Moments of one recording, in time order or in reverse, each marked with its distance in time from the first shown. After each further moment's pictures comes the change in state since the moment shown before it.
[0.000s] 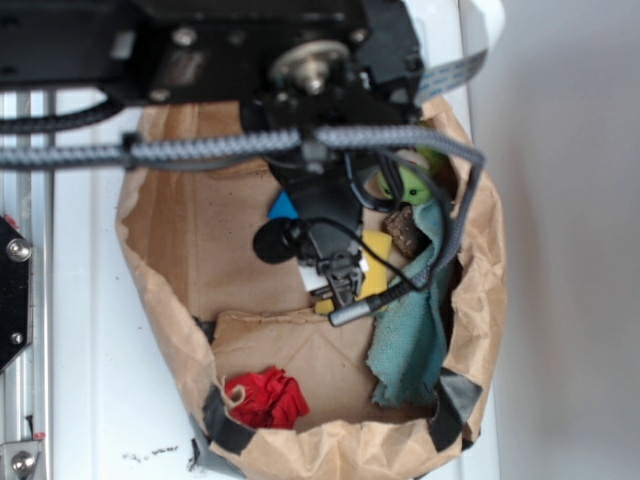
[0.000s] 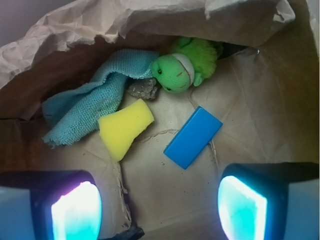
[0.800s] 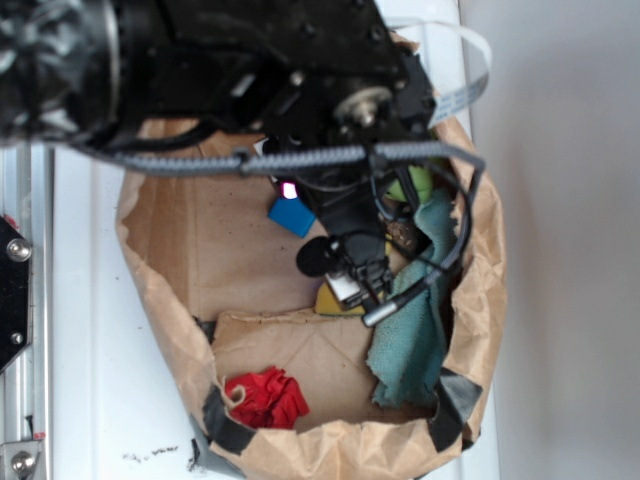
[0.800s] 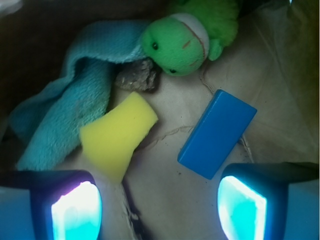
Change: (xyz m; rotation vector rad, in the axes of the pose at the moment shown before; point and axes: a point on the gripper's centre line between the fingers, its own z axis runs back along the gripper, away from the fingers) arm 0.001 0.005 -0.053 -0.049 0.062 0.205
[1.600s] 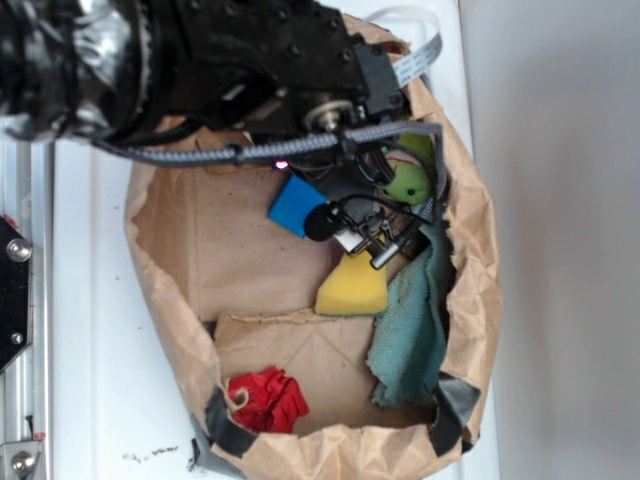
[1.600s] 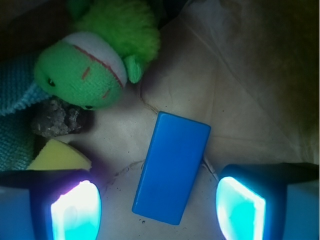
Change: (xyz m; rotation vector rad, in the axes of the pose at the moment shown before) arm 0.010 0.029 -0.023 0.105 -0.110 0.176
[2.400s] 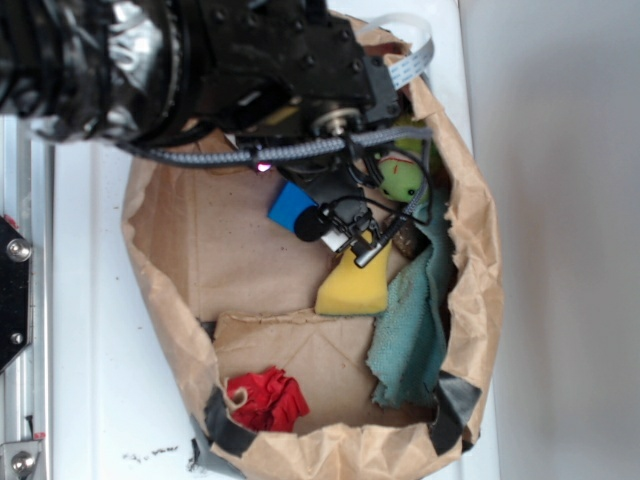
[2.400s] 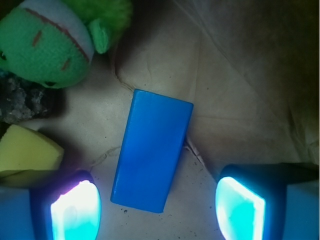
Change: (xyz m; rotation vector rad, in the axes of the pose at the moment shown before) arm -0.010 0.007 -0.009 0.056 0.072 0.032
